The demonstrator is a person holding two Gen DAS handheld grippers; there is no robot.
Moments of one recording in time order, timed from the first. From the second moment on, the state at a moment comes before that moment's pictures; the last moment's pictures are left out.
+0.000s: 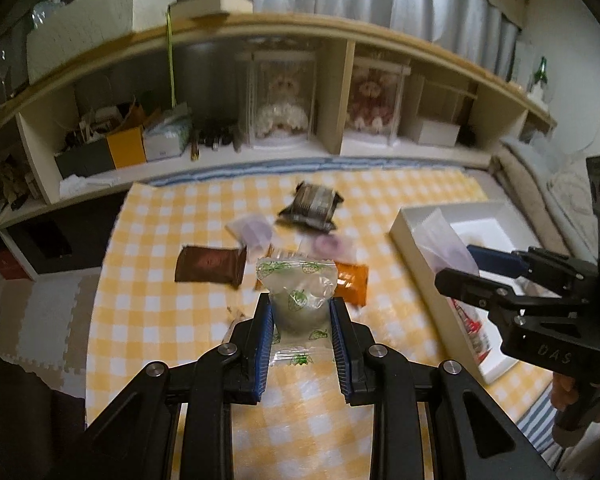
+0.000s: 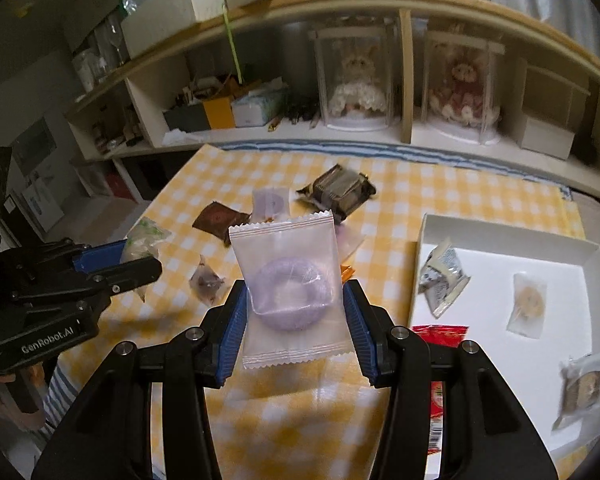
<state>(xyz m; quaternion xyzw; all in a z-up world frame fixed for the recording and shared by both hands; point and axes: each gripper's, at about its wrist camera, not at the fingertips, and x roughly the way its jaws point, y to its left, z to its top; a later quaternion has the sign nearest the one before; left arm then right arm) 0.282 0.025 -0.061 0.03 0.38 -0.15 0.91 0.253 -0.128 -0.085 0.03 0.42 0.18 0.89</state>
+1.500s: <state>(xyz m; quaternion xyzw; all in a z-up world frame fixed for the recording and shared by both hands) 0.289 -0.200 -0.095 -0.02 0.45 -0.26 0.85 0.181 -0.386 -0.066 0.07 0.47 0.04 0.88</state>
